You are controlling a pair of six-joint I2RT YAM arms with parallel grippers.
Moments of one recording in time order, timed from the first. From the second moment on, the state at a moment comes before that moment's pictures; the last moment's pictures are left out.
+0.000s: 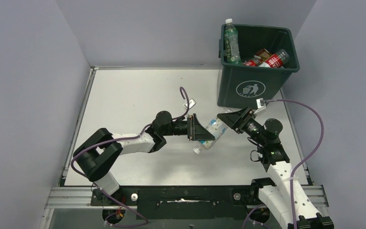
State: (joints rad) left arm -0.84 1.65 0.77 0.97 0.71 -1.22; right arm 0.13 0.72 0.43 0.25 -0.59 1.01
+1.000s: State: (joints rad) left arm -0.68 1.11 0.80 0.16 0.53 -0.79; right arm -0.23 1.37 1.57 -0.01 -0.49 0.76
